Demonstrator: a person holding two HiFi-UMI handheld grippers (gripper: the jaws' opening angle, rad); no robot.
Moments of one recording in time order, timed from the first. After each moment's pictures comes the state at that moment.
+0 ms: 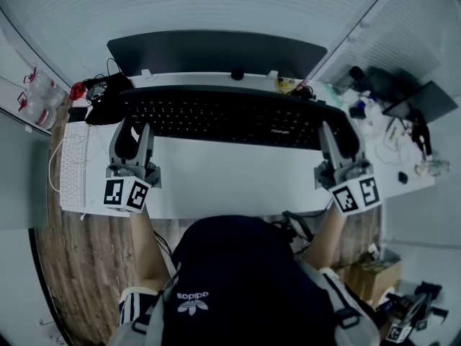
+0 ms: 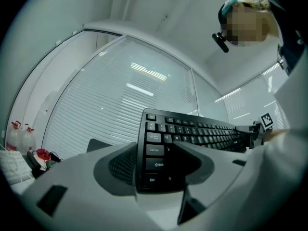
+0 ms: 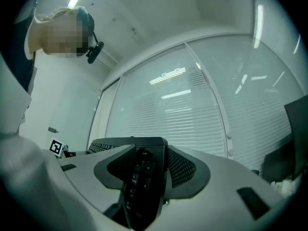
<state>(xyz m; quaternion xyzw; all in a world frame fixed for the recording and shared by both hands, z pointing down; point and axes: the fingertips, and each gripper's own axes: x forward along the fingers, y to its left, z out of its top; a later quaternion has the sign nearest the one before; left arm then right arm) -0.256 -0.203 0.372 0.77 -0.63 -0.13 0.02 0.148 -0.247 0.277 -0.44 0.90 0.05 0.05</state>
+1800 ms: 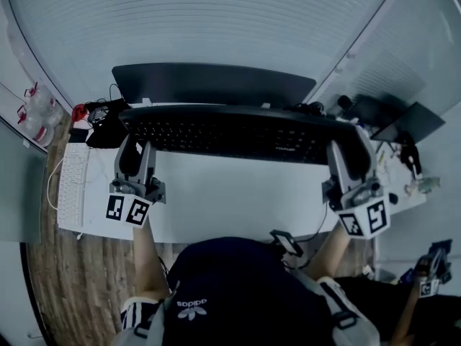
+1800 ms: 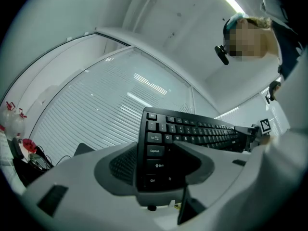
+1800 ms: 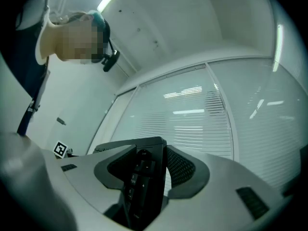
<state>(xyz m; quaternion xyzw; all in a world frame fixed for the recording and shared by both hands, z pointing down) -0.253 -0.211 0.336 0.77 -0.59 -0.23 0.01 0.134 -0.223 0.181 -0.40 0.90 0.17 0.07</state>
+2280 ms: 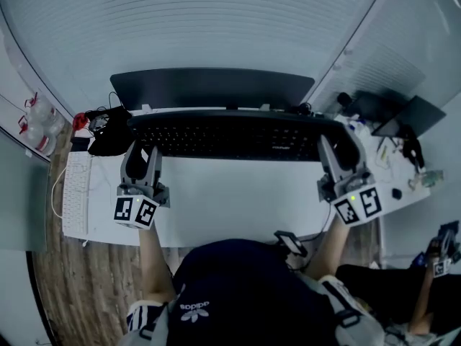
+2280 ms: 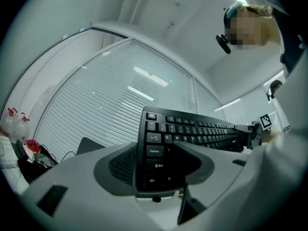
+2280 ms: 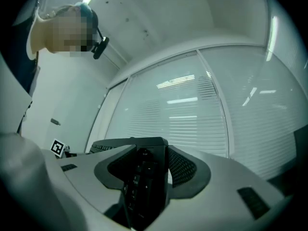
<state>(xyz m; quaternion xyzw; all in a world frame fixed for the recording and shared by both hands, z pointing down) -0.248 -0.224 0.354 0.77 -0.61 -0.19 0.02 0.146 -0.250 0.220 -0.42 0.90 0.12 0.06</state>
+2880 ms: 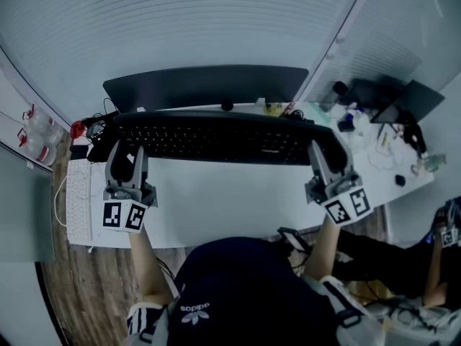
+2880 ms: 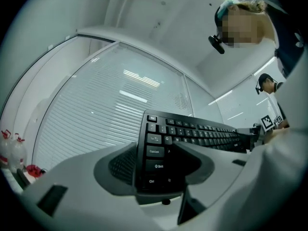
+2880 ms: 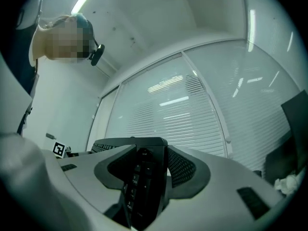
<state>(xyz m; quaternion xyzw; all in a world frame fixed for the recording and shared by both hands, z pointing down) -0.261 -0.213 0.324 0.78 -0.60 -0.14 -0.04 0.154 -0.236 0.267 -0.44 0.89 0.06 0.11</state>
